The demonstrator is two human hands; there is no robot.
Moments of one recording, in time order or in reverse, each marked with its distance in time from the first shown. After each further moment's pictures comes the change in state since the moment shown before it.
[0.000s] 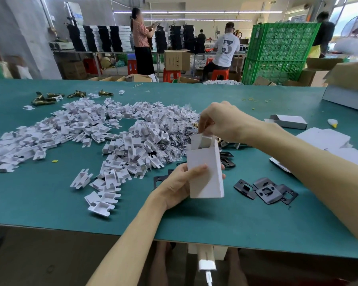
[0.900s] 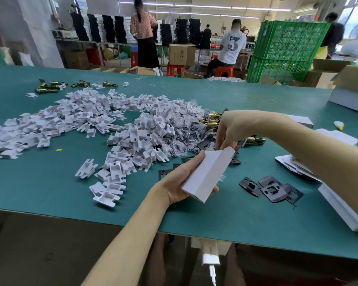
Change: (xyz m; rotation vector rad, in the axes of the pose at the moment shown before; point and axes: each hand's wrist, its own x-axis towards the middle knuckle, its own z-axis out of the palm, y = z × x) left_hand -0.006 0.007 -0.003 -0.109 -0.055 -0.195; right_hand 0.013 0.002 0.002 -0.054 -0.456 0.224
